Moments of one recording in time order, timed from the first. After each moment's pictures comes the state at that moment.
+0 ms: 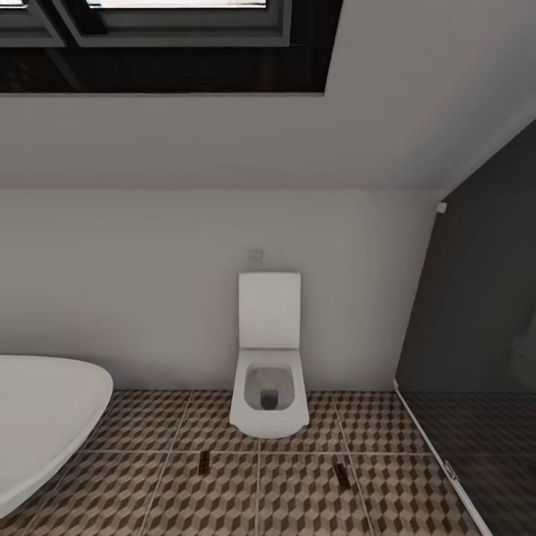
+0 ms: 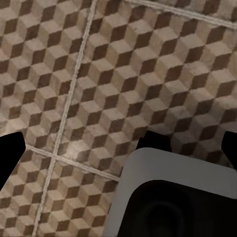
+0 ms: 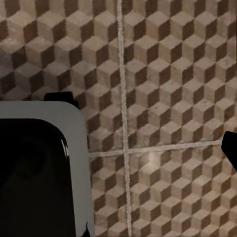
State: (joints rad) left arm -0.17 0.06 -0.11 0.00 0.36 -0.14 0.13; right arm -0.04 -0.13 -0.03 0.02 -0.02 -0.26 -0.01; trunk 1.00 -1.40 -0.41
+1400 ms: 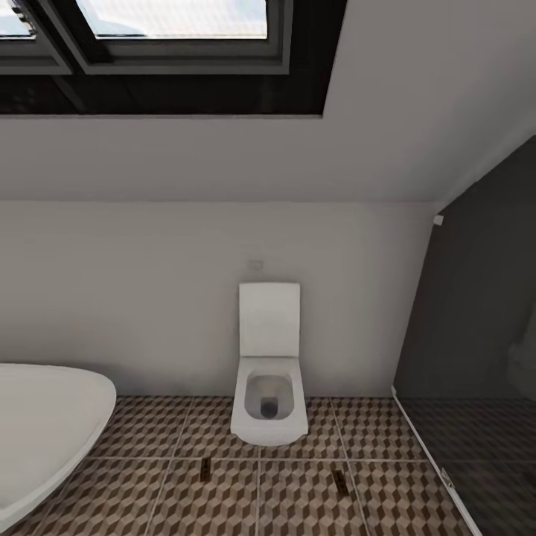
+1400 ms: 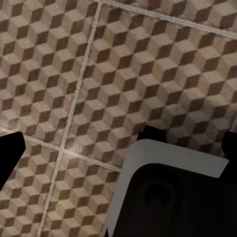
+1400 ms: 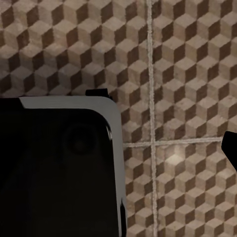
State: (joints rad) left arm -0.17 0.06 -0.11 0.00 0.36 -0.14 0.13; right arm -0.04 -0.10 -0.02 0.02 -0.06 -0.25 0.07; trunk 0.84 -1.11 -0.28
